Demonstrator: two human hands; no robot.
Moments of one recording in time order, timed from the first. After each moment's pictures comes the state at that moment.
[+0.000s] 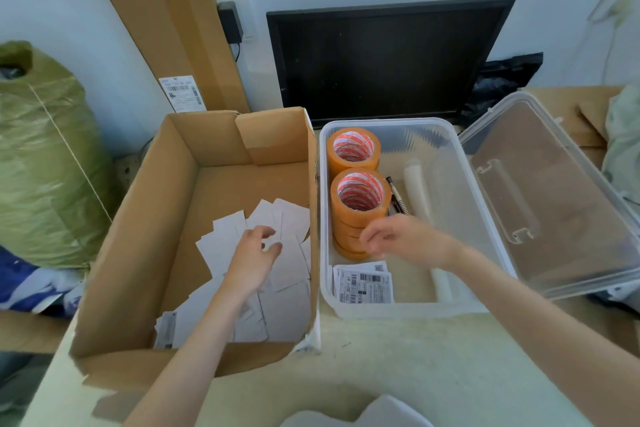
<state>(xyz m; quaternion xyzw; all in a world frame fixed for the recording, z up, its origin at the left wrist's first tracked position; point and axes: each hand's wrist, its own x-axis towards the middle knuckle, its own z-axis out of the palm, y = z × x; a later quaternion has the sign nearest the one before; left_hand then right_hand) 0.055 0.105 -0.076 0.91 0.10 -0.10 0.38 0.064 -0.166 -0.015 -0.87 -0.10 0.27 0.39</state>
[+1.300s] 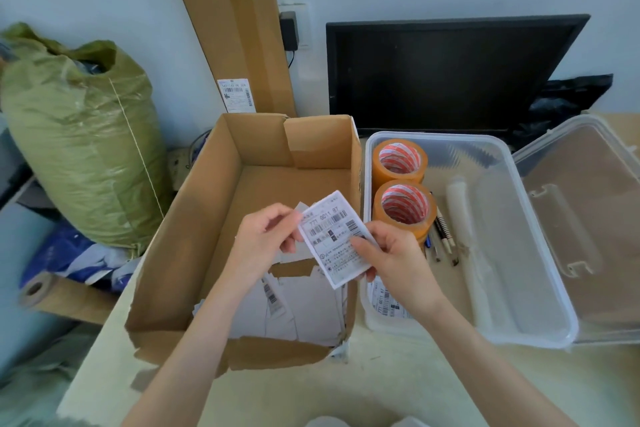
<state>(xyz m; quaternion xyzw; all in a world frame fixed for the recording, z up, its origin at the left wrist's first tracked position) 0.032 0.130 0.012 0.81 0.05 -0.01 0.59 0.024 -0.075 0.001 -0.75 -0.05 0.12 0.65</state>
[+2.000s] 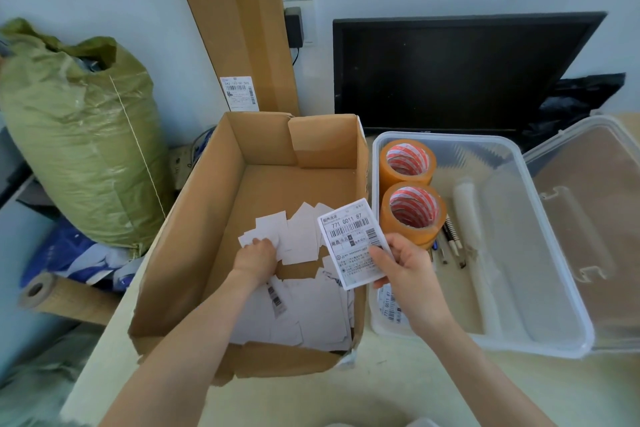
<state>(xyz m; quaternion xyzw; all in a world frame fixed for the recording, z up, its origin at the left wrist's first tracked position) 0.092 0.185 -0.139 0.98 0.05 -0.20 -0.06 0.019 -0.072 -0.022 -0.73 0.05 0.10 0.67</state>
